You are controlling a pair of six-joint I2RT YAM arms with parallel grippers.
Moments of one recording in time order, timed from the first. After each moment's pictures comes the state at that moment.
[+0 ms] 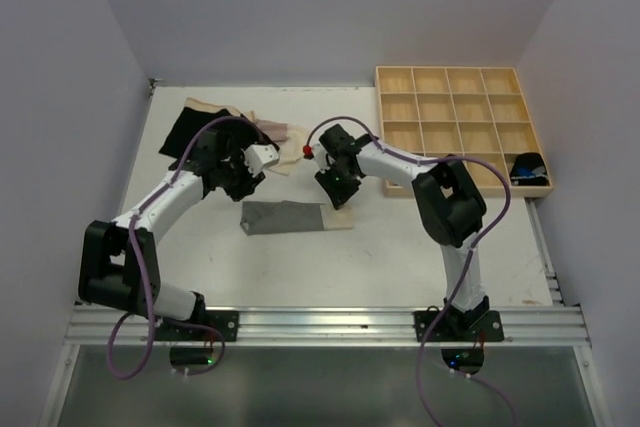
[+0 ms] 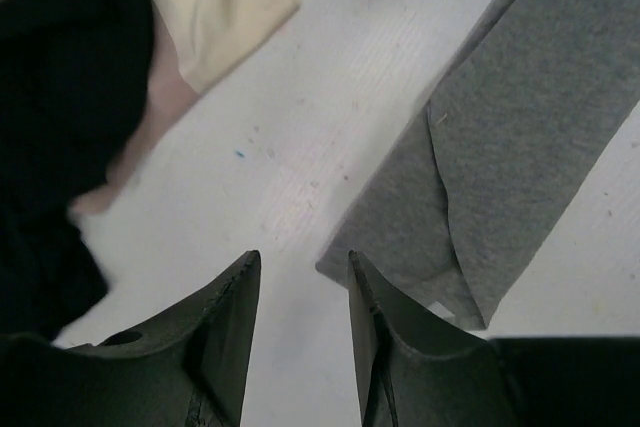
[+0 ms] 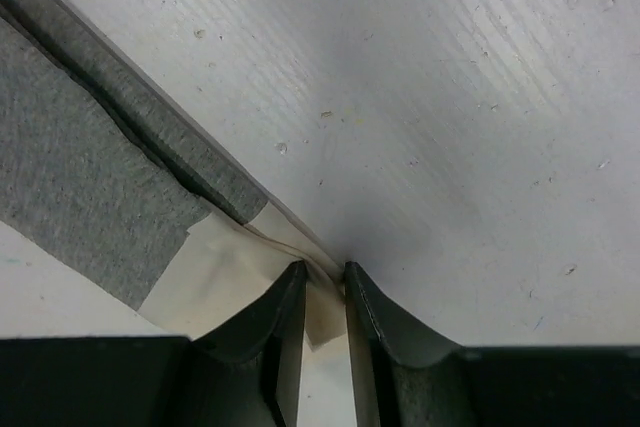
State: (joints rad) left arm -0.23 1.42 0.93 -0.43 0.36 0.73; right arm 0.65 2.09 1.53 -0.73 -0.15 -0.10
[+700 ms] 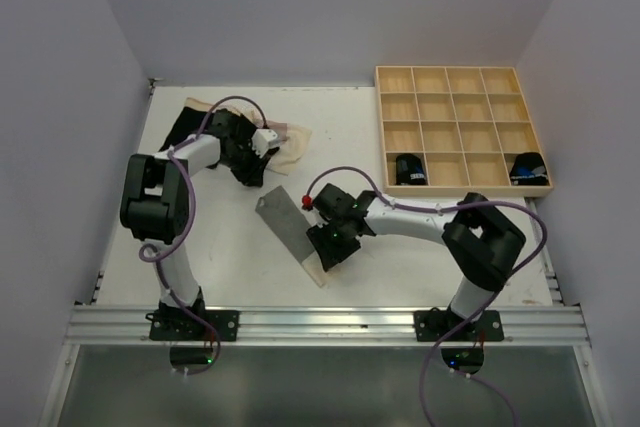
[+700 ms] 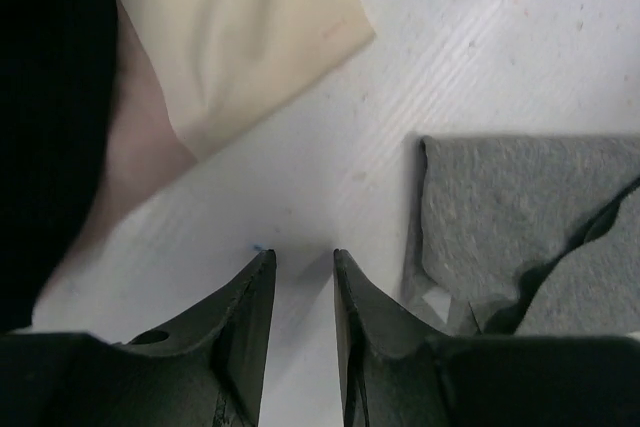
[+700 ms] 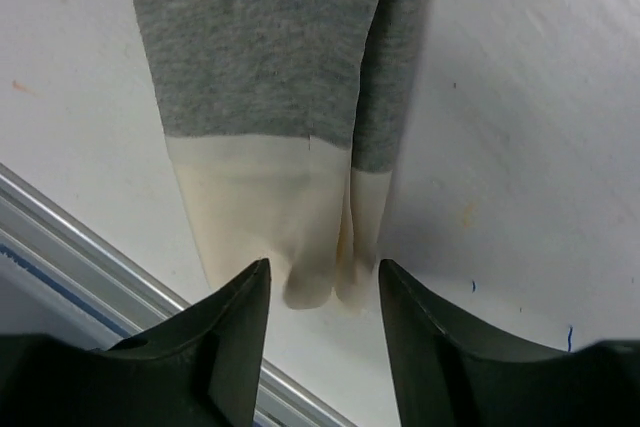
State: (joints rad) left arm -0.14 1.91 1.22 -0.52 0.48 0.65; right arm 0.92 1.75 1.06 -0.56 -0.21 0.32
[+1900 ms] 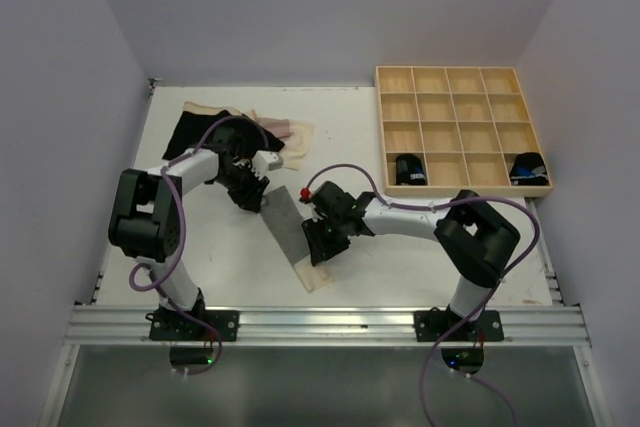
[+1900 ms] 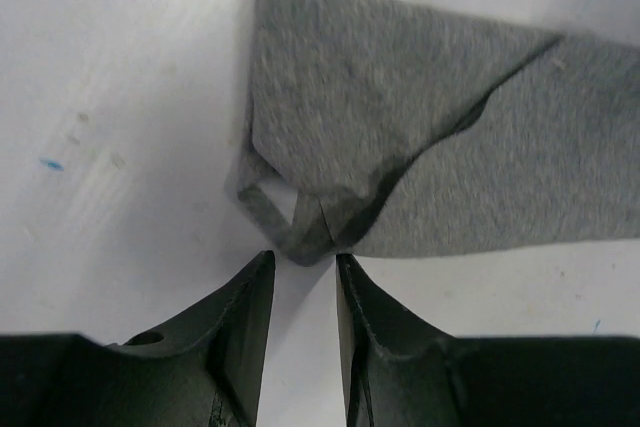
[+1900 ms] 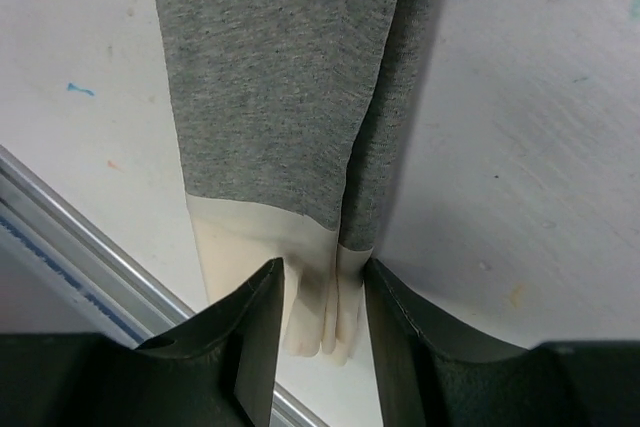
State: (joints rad) left arm -0.17 1.77 1.06 -0.65 0.47 0.66; right arm 0.93 1.77 1.02 -0.40 -0.25 0.45
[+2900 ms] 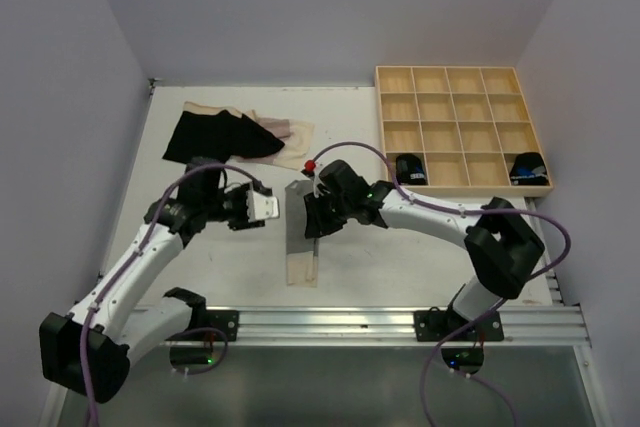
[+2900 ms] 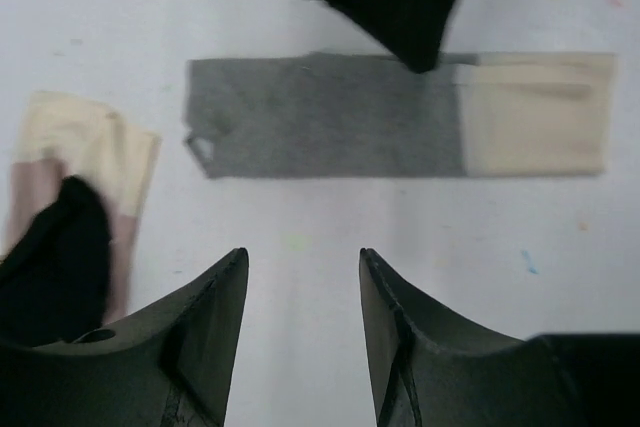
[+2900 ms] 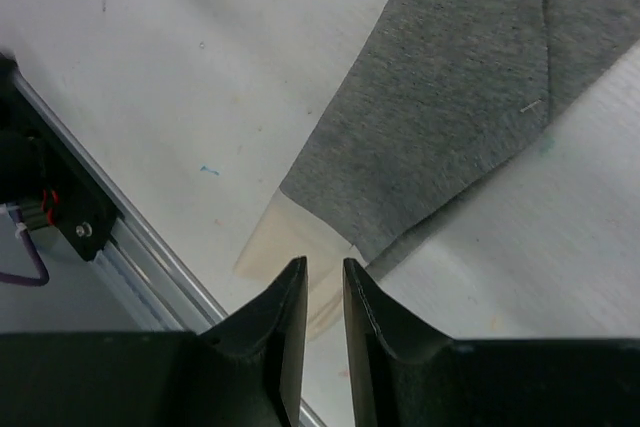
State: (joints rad) left arm -0.31 1.01 0.80 -0.59 0.61 1.01; right arm 0.87 1.60 1.05 -0.30 -0.25 0.46
